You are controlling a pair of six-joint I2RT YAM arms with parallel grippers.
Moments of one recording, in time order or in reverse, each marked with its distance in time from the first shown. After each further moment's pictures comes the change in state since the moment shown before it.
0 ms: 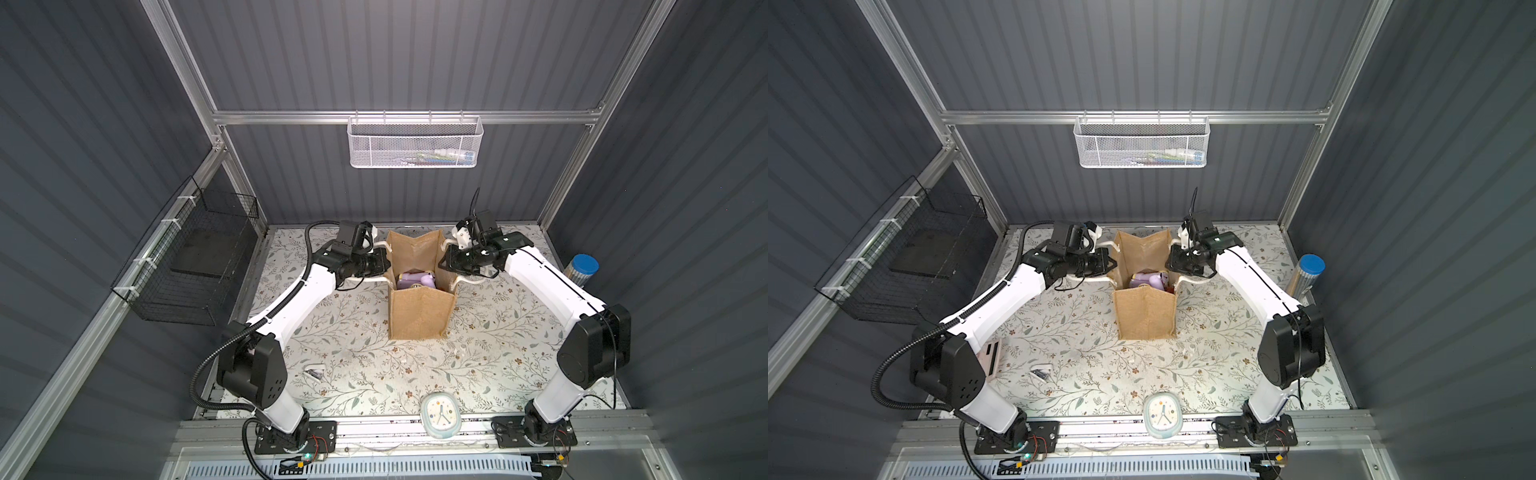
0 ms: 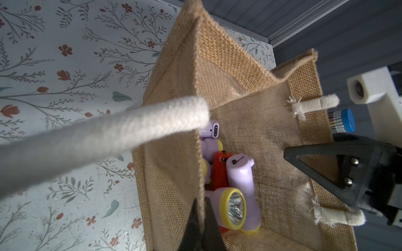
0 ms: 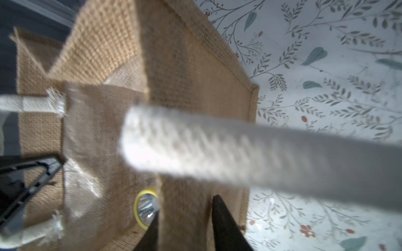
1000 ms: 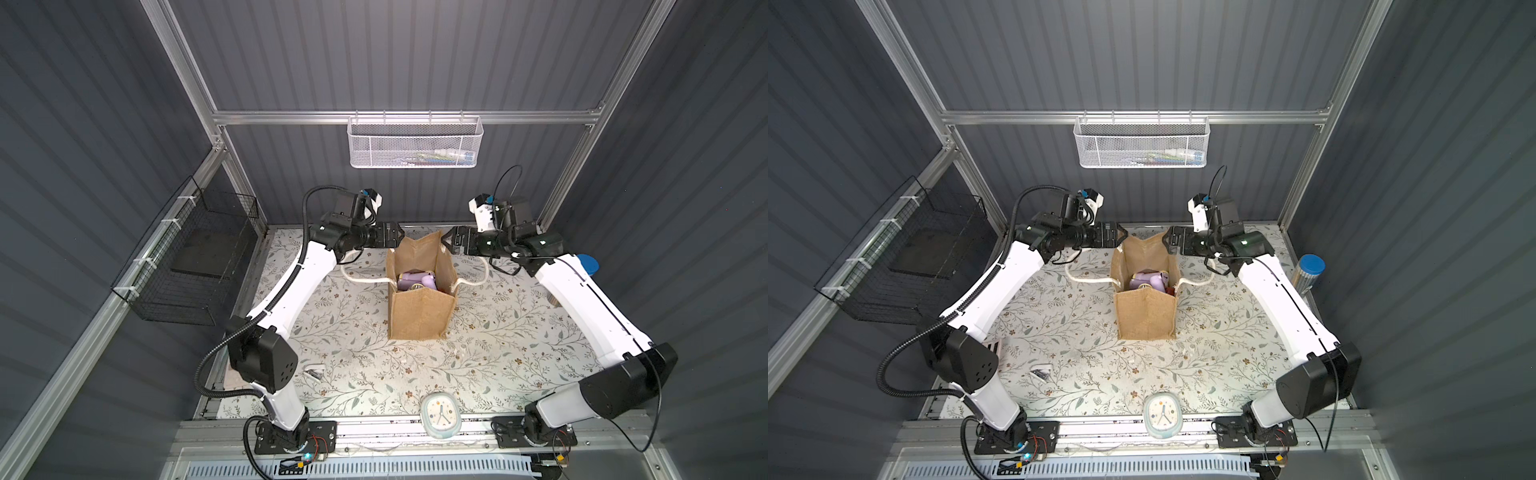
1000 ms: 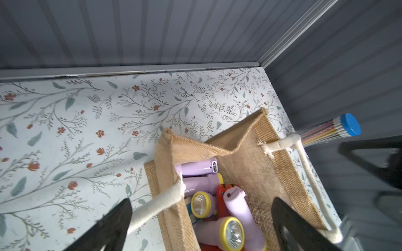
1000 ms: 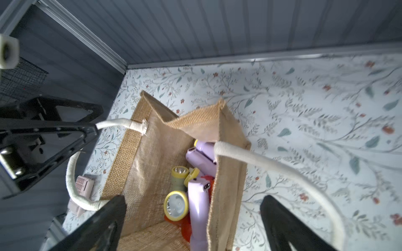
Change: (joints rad) left arm 0.014 0.130 0.407 -0.189 -0.095 0.234; right arm -0.032 -0.220 0.045 0.073 0.079 -0.152
